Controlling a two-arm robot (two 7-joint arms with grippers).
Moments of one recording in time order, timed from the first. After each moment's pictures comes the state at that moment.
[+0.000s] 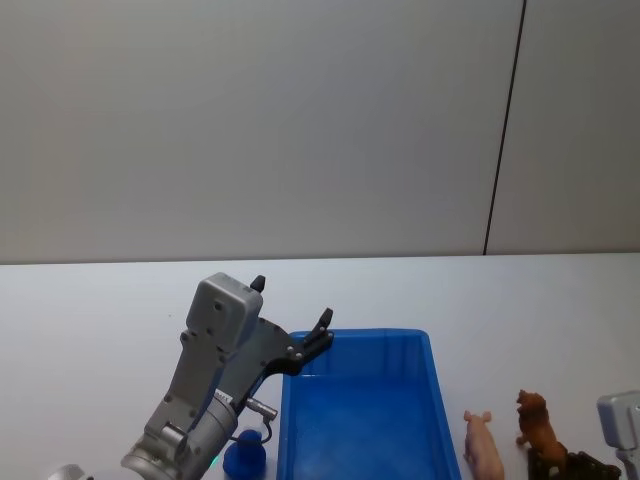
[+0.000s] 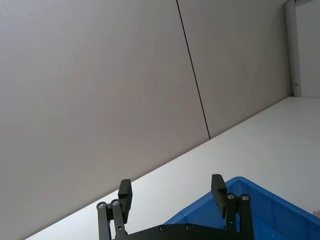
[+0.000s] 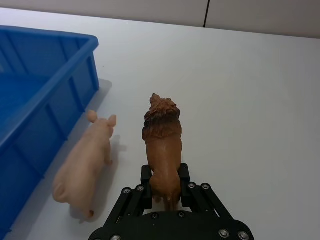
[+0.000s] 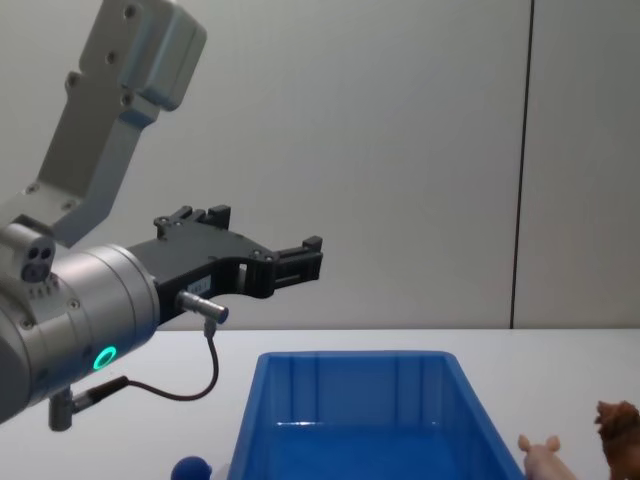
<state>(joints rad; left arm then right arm) -0.24 0.38 0.45 -1.63 -0.20 0.01 -0.01 -0.09 0.27 -0.22 -1.64 0.21 0.27 -0.02</state>
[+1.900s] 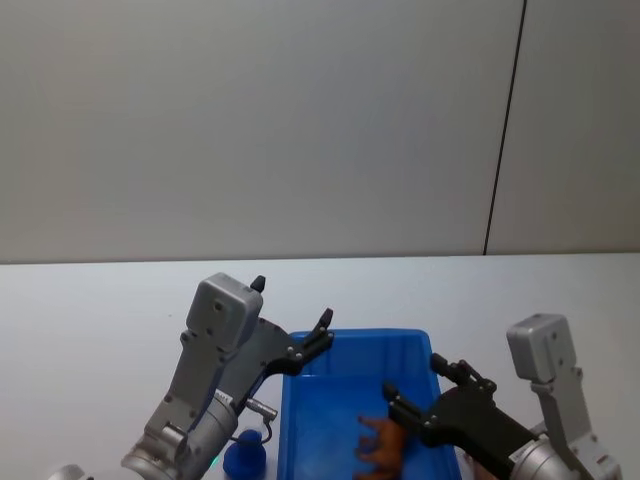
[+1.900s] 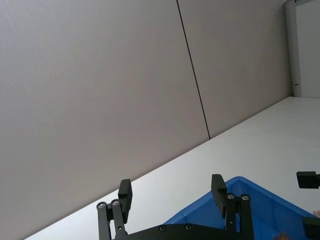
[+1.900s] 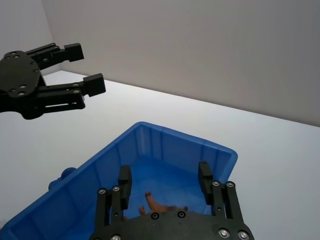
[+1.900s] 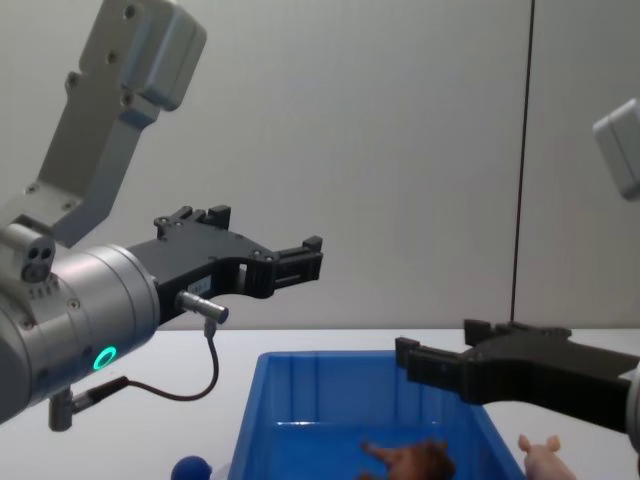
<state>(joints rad) -0.24 0.38 0.45 -1.63 -0.20 0.01 -0.01 0.07 0.18 -0.28 -1.63 0.17 0.17 0.32</state>
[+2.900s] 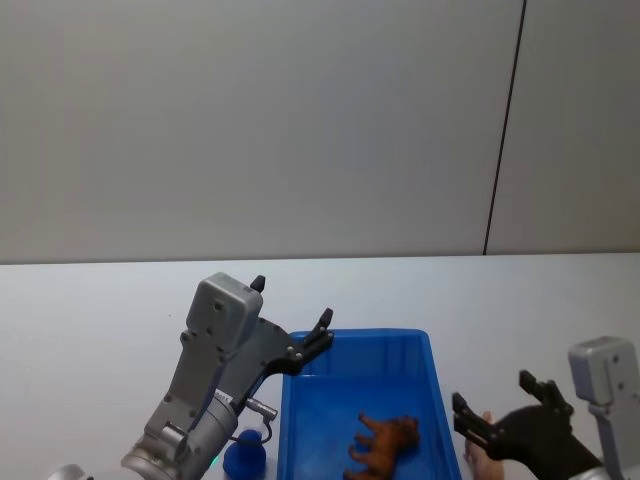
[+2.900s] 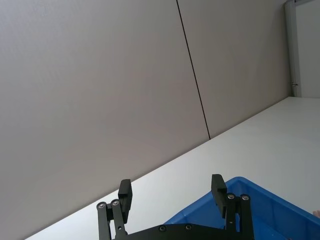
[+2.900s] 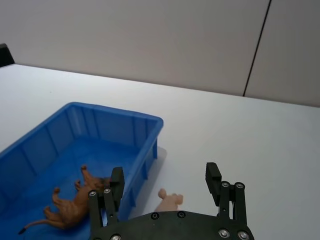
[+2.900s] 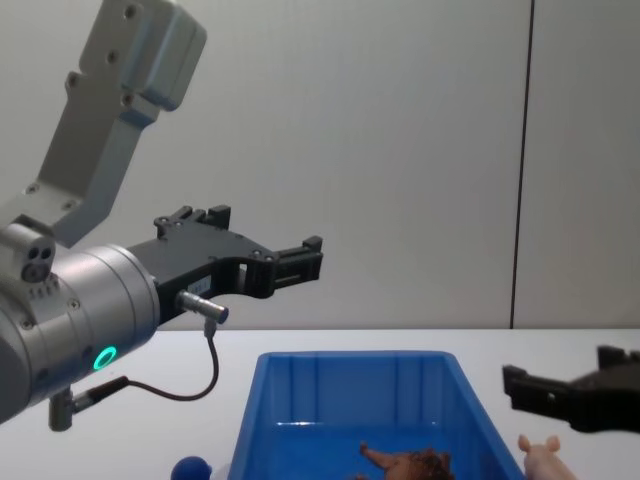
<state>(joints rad) -0.24 0.38 0.45 -1.63 -0.20 0.01 -0.01 -0.05 0.23 -0.25 -1.74 0.18 0.22 0.08</state>
